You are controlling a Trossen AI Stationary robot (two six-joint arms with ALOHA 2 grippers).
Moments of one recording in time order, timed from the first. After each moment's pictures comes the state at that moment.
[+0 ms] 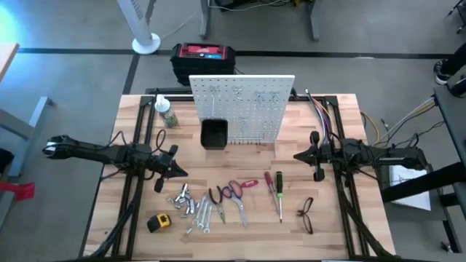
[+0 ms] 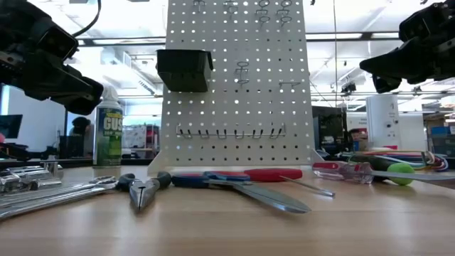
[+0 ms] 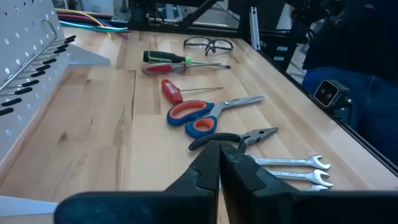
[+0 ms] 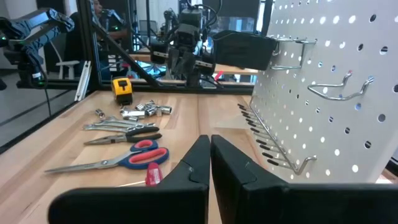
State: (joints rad) left arm -0.10 0.36 0.05 0.03 0.16 -0.11; right arm 0.02 0.06 0.01 0.01 0.00 -0.05
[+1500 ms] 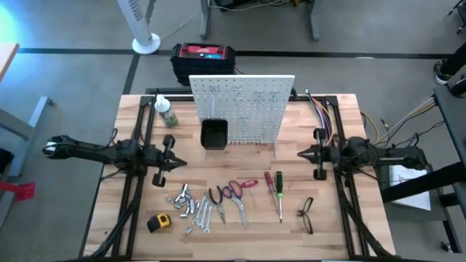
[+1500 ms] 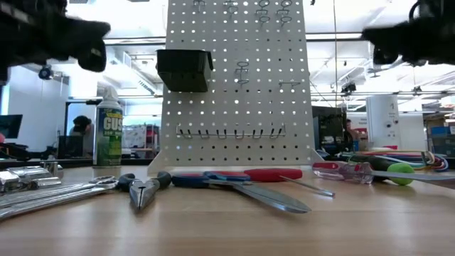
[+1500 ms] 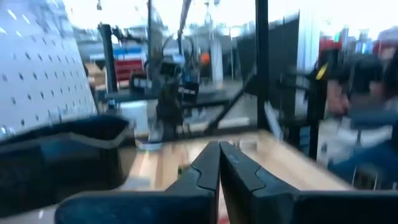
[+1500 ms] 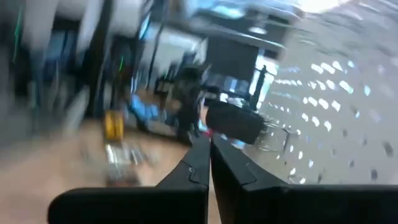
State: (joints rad) left arm -0.10 0.36 0.05 0.47 0.06 0.05; right arm 0.02 0.07 0.01 0.26 -0.01 -0.19
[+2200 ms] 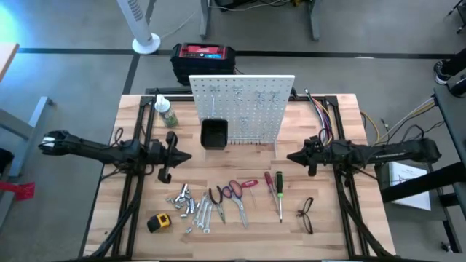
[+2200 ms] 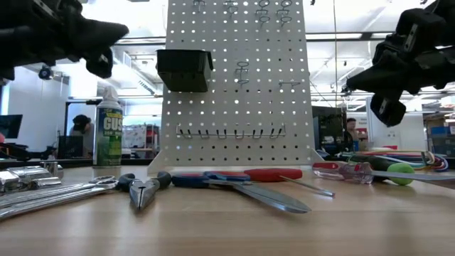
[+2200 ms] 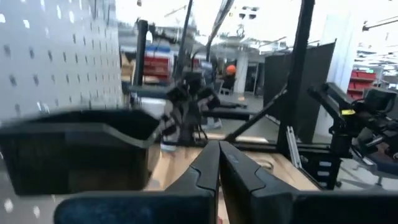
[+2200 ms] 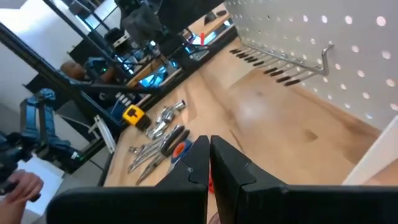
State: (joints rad) left arm -0.10 0.60 0.05 0.71 -0.07 -0.11; right arm 0.02 0.43 0.01 0.26 0.05 0.67
